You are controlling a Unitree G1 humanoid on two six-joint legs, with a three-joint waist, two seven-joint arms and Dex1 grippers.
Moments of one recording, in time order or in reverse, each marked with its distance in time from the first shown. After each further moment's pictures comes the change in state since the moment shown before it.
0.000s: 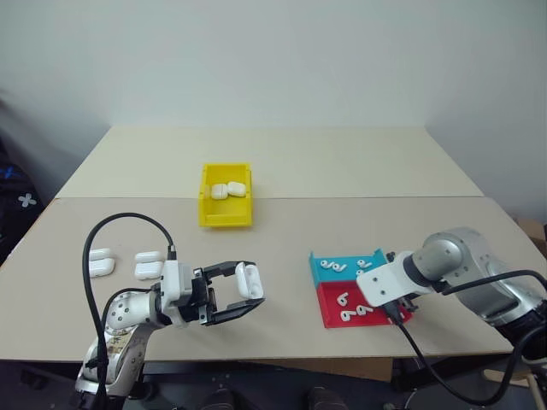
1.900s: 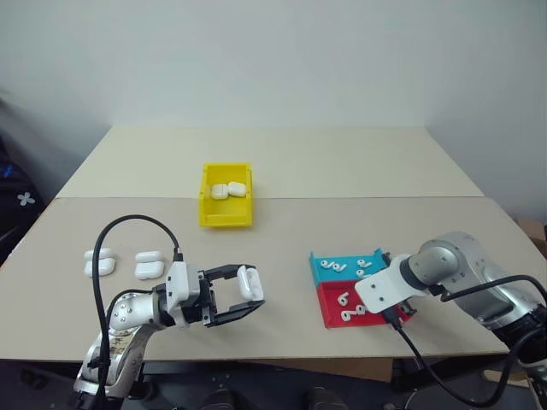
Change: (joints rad) left arm 0.007 0.020 -0.021 -0.001 0.052 0.023 0.038; right arm 0.026 0.011 -0.005 0.011 -0.051 -0.100 -0.041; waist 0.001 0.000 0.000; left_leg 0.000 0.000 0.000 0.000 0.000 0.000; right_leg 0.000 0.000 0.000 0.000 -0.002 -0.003
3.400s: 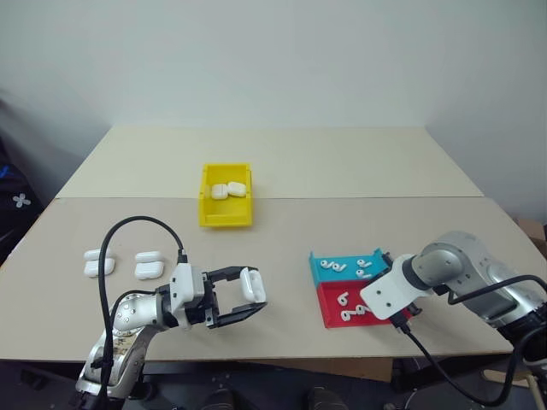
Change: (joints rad) left arm 0.000 0.003 -0.022 0.000 0.017 -0.001 0.016; right arm -0.001 -0.015 -0.008 0.046 -0.018 -0.171 -0.020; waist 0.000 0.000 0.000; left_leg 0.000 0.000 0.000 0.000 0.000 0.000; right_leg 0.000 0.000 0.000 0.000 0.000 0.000
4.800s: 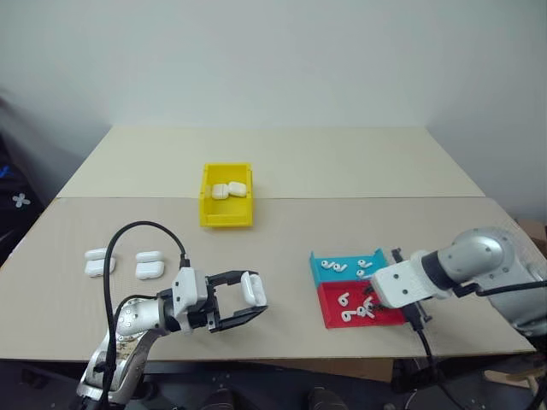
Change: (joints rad) left arm 0.028 -0.002 -0.015 -0.006 0.017 0.000 0.024; right arm 0.108 -0.077 -0.173 -0.252 0.385 0.380 0.051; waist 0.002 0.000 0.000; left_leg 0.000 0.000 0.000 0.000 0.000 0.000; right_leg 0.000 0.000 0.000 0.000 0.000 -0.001
